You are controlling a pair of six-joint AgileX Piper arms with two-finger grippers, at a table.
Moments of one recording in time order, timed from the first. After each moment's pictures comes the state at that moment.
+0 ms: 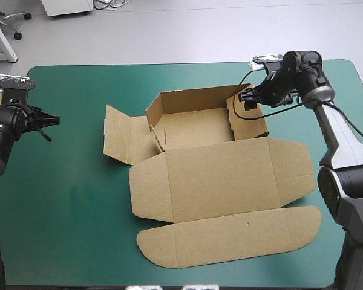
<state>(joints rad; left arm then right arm) 0.11 1.41 -1.28 0.34 0.71 -0.05 0.16 2.00 -2.00 0.14 1.19 -0.06</state>
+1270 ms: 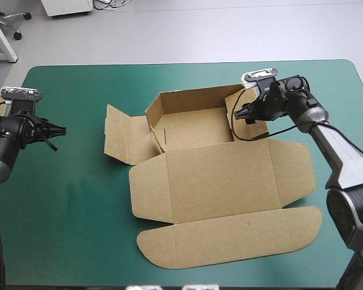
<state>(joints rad) 0.11 1.41 -1.18 0.31 0.67 -0.05 0.26 1.82 -1.62 -0.07 0.87 0.02</state>
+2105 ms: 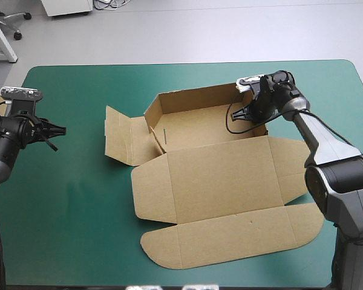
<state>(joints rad) 0.11 1.41 -1.18 0.31 0.67 -0.05 0.24 2.06 -1.83 -0.05 1.03 0.01</state>
